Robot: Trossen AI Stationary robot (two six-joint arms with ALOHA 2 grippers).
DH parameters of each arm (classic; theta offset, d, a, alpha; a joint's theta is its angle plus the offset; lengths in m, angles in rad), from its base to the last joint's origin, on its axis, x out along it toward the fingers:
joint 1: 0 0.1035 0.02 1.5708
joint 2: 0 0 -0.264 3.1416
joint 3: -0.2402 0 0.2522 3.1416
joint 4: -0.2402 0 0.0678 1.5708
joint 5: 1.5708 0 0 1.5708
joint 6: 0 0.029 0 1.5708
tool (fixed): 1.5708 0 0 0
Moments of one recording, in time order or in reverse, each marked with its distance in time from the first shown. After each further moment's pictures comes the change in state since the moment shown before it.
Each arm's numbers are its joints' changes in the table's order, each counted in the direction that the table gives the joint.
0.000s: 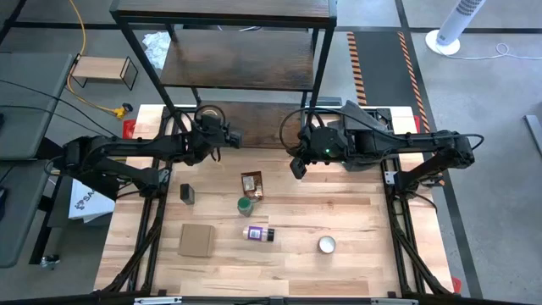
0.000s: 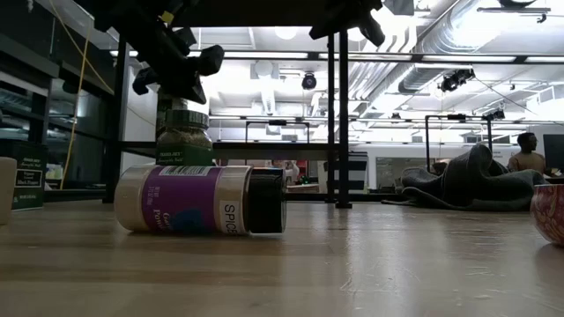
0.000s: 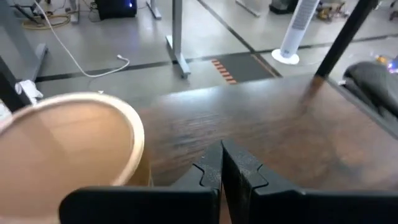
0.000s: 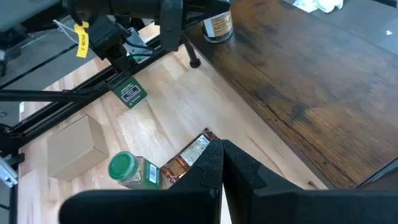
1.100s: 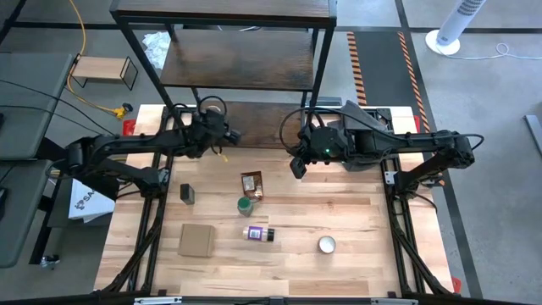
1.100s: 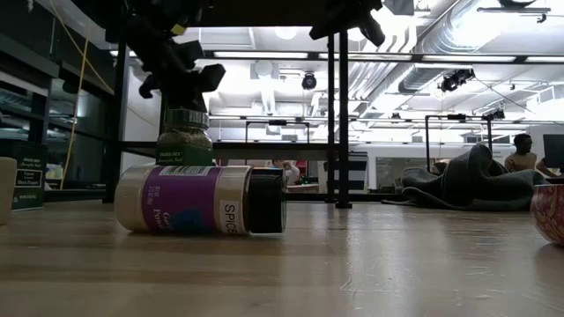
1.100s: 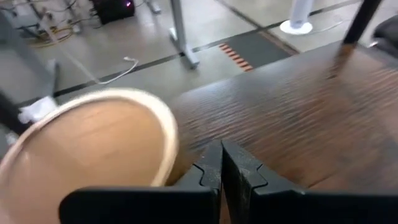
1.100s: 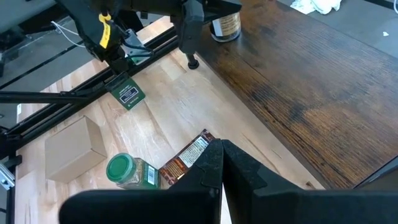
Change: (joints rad) left arm 0.119 -0.032 0.000 0.012 0.106 0.214; right arm 0.000 0.000 0.000 0.000 0.004 0.000
